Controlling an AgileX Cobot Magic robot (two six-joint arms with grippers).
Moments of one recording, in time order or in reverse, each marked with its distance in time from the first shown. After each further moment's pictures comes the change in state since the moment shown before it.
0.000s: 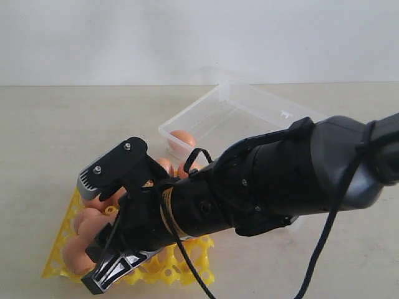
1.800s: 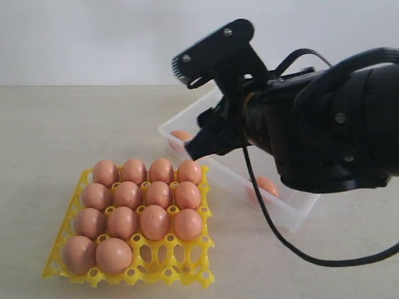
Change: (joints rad) left arm 0.000 0.000 0.000 0.000 0.000 0.000; right arm 0.000 -0.285 -0.002 0.034 0.980 -0.050
